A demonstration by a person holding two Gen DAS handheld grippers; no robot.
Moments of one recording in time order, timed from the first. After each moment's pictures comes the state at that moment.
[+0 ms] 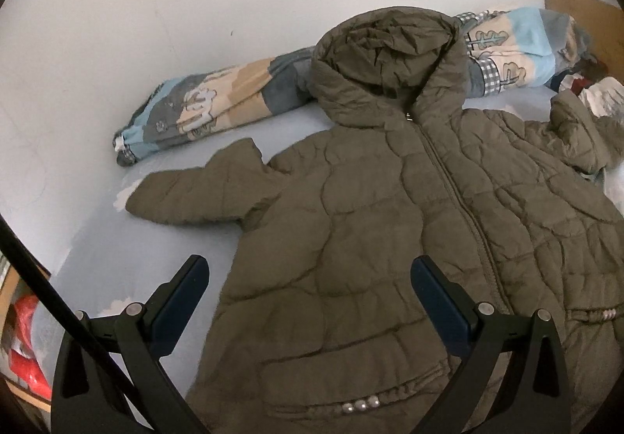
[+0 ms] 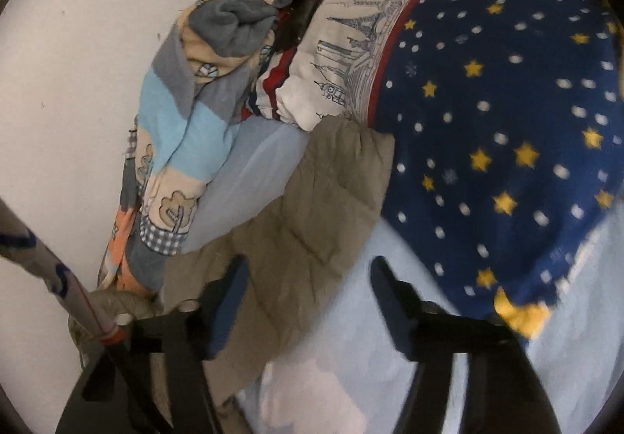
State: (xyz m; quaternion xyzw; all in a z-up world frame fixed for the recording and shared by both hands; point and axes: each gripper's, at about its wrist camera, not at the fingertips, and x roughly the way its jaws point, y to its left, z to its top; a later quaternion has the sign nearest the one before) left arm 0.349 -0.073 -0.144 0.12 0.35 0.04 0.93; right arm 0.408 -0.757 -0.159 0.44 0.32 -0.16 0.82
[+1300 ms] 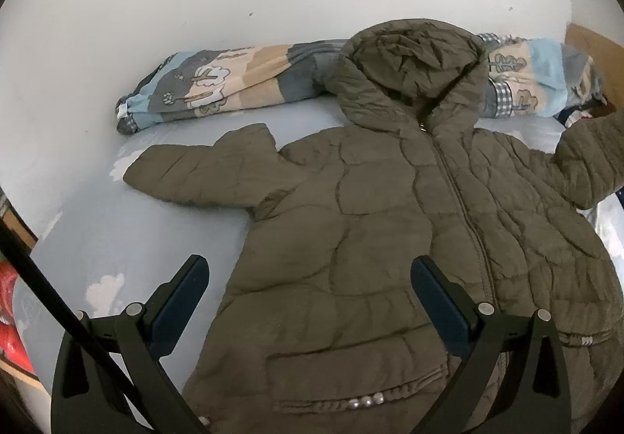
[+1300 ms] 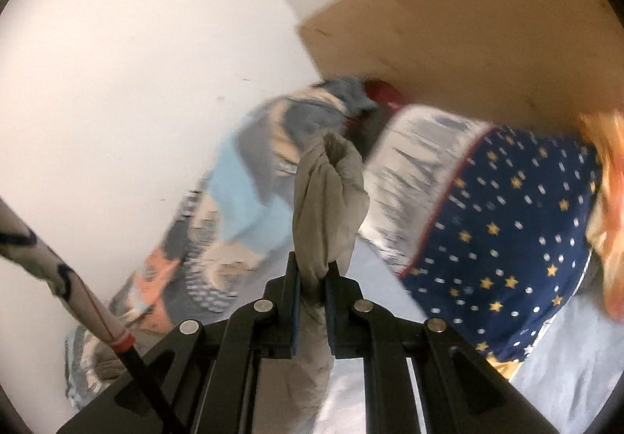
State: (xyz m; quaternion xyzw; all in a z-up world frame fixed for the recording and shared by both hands) left arm 0.352 -0.039 -0.129 0.04 0.37 0.05 0.93; right arm 0.402 -0.684 -0.009 0.33 0.20 -0.20 0.90
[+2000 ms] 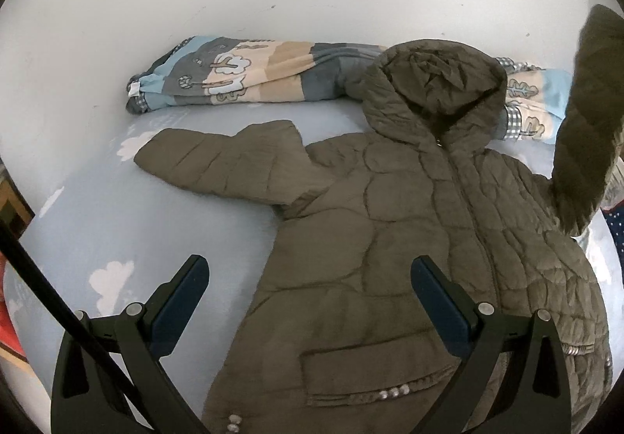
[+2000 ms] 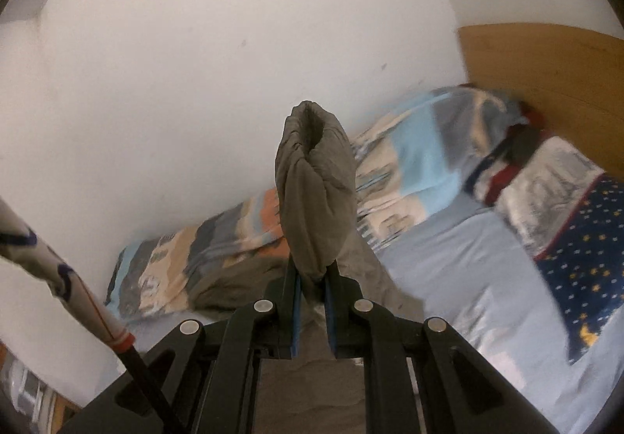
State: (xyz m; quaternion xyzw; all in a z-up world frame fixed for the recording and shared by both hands) left arm 0.342 0.011 -0.112 -0.02 0.37 0.05 0.93; right arm 0.436 -0.427 0.076 0.23 0.23 -0.02 0.94
